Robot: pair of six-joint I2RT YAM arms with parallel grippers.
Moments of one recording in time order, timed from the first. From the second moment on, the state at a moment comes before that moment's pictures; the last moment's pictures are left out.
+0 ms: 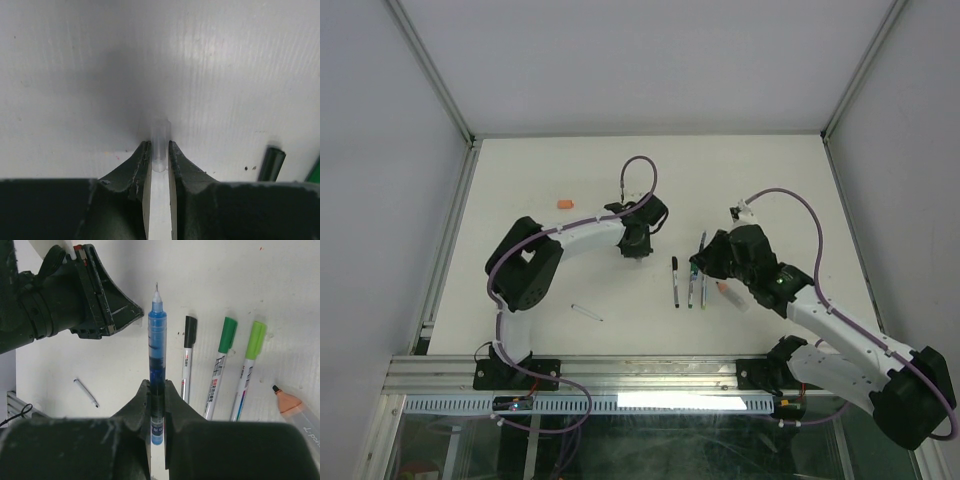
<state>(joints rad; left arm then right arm) -0.79 1.99 1.40 -0.60 -0.27 -0.79 0.64 0.93 0.60 -0.27 0.05 0.76</state>
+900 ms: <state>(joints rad) -0.79 1.84 1.18 -0.51 -0.07 -0.82 0.96 0.97 0.47 -0.19 0.05 0.89</state>
